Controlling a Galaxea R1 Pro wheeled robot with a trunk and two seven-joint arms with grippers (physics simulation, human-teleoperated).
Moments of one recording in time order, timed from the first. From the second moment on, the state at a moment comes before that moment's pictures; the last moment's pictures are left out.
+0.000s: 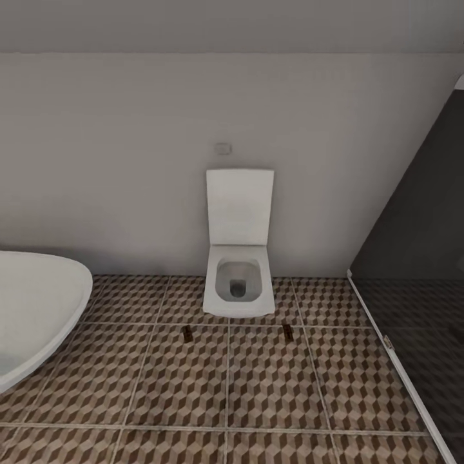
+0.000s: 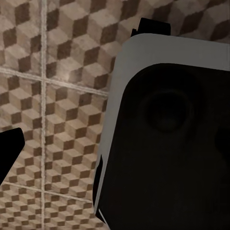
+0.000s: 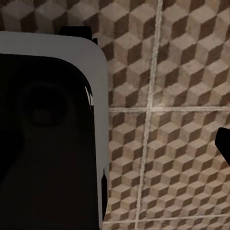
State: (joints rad) left arm -0.24 0.12 -1.48 -0.11 1.67 0.00 0.08; right arm -0.22 -0.11 -0.09 0.06 0.08 -0.17 0.03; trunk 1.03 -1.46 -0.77
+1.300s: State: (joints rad) left arm -0.24 0.13 -1.48 -0.11 1.67 -0.01 0.08; right arm -0.22 -0.11 -0.09 0.05 0.08 -0.17 0.03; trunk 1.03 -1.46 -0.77
